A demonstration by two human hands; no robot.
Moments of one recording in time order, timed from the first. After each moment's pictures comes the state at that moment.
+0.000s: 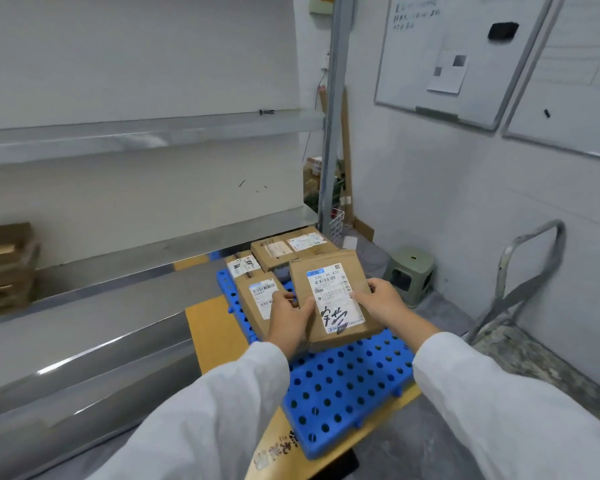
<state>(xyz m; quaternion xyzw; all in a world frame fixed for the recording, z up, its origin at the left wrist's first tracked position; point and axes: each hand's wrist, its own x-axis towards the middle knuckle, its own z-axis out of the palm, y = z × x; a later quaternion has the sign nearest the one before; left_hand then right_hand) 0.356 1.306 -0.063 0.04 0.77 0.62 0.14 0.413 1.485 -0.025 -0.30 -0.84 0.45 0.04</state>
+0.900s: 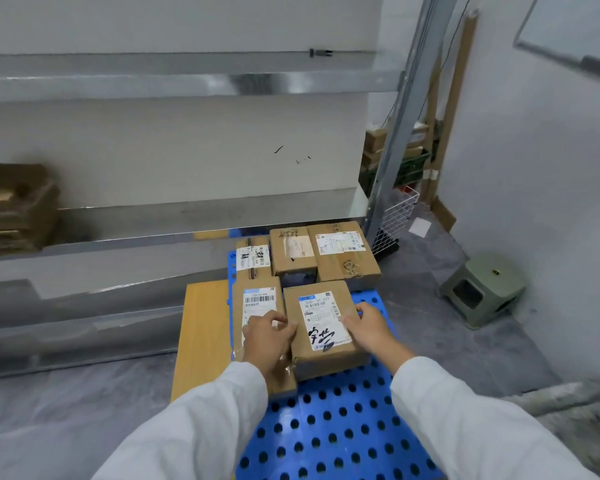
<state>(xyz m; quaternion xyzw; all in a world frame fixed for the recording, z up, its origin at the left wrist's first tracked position) 0.239 1.371 -0.152 -0.15 0.86 0.47 0.11 0.232 1.577 -0.135 -0.20 -0.88 0.41 -0.13</state>
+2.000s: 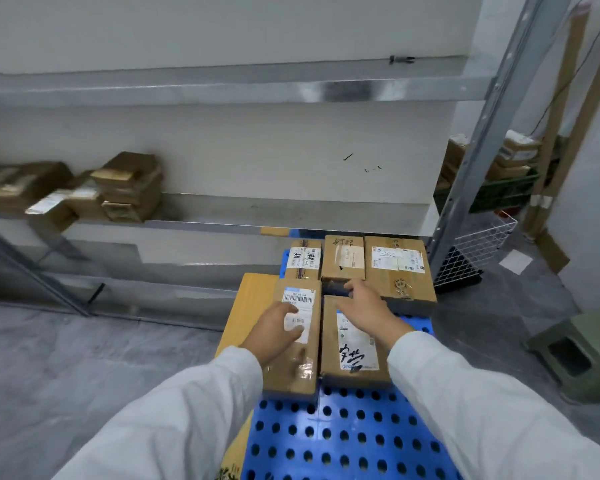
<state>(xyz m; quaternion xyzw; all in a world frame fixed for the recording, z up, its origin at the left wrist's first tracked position) 0.248 1.337 -0.121 -0.07 0.92 0.37 0.08 0.176 1.530 -0.095 0.03 -0.92 0.35 -0.17</state>
